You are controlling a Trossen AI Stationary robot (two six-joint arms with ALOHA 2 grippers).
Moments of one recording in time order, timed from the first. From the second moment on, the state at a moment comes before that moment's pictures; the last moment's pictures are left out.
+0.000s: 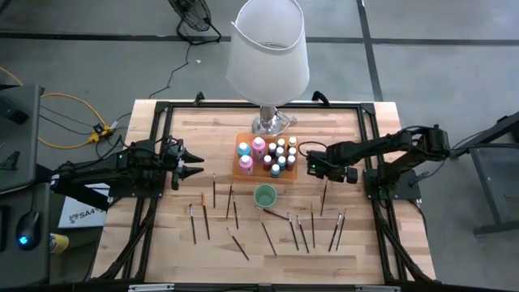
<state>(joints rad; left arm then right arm) 0.17 0.11 0.21 -0.24 0.12 -0.23 -0.15 1.50 0.66 -0.71 -0.02 1.65</state>
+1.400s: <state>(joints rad) 0.17 0.11 0.21 -0.24 0.12 -0.23 -0.18 1.50 0.66 -0.72 0.01 1.61</state>
